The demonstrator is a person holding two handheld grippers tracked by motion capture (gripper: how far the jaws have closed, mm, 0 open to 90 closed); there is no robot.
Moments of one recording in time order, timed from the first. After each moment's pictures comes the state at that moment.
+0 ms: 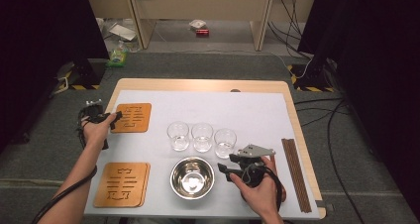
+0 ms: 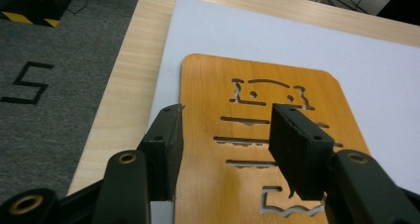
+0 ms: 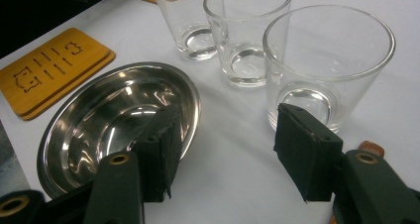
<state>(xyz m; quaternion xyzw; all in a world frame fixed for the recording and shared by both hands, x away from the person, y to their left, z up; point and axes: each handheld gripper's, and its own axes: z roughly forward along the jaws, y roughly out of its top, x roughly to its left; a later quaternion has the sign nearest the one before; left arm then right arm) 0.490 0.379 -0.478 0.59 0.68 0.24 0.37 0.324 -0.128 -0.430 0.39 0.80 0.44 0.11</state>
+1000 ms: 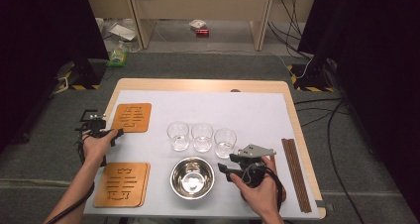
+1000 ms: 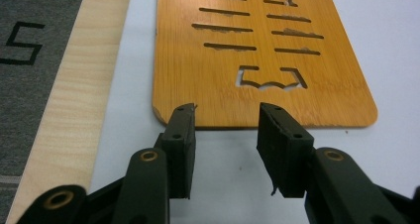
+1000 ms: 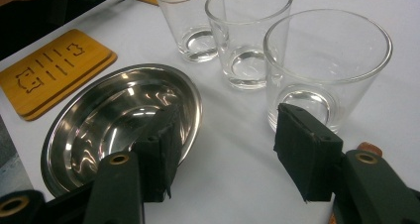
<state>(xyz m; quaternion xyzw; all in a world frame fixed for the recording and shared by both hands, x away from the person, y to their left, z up) 0.447 0.363 -0.488 0.62 0.69 0.19 0.32 0.322 -0.129 -0.428 0.39 0.80 0.44 0.11</state>
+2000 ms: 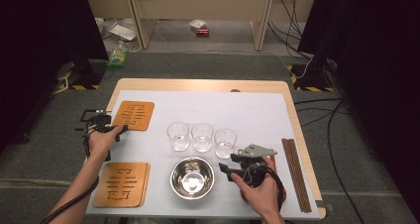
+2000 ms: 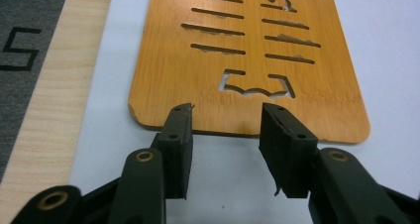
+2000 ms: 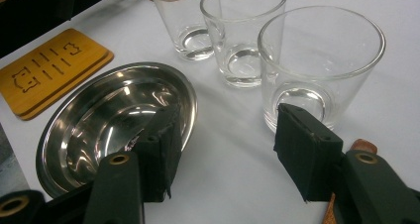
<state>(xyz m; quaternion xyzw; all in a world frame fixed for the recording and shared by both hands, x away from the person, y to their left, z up) 0.463 0.352 -0.487 0.63 0.68 0.19 0.32 0.323 -0.131 -0.429 0.39 0.80 0.44 0.11</state>
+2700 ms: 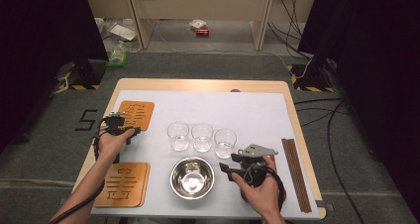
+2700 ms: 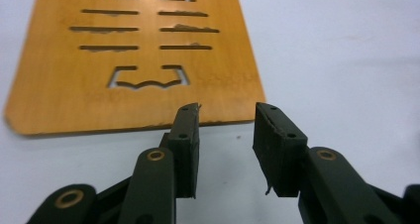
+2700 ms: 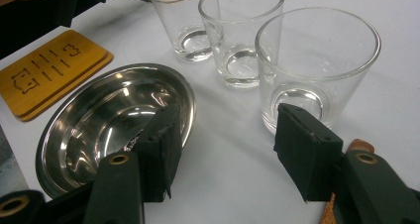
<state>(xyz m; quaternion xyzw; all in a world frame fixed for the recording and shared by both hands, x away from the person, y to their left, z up) 0.456 0.310 -0.480 0.69 0.62 0.17 0.34 0.323 -0.133 -0.428 0.39 0.80 0.44 0.11</state>
